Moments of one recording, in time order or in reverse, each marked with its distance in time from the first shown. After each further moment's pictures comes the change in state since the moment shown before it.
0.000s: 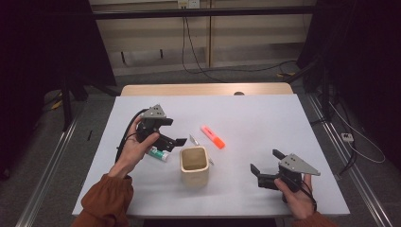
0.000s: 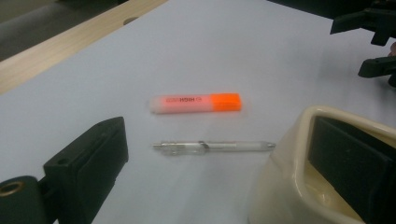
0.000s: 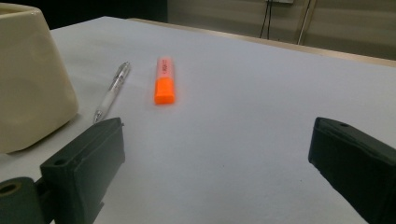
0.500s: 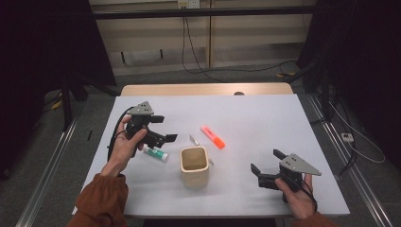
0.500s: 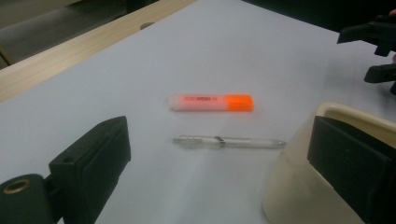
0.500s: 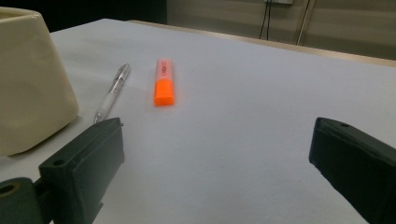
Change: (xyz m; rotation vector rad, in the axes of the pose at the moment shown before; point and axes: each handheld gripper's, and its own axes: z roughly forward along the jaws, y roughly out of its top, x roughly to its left) left arm 0.024 -0.011 -0.019 -0.031 0.013 -0.048; right arm -0.001 0.000 -0.001 -0.001 -0.004 0.007
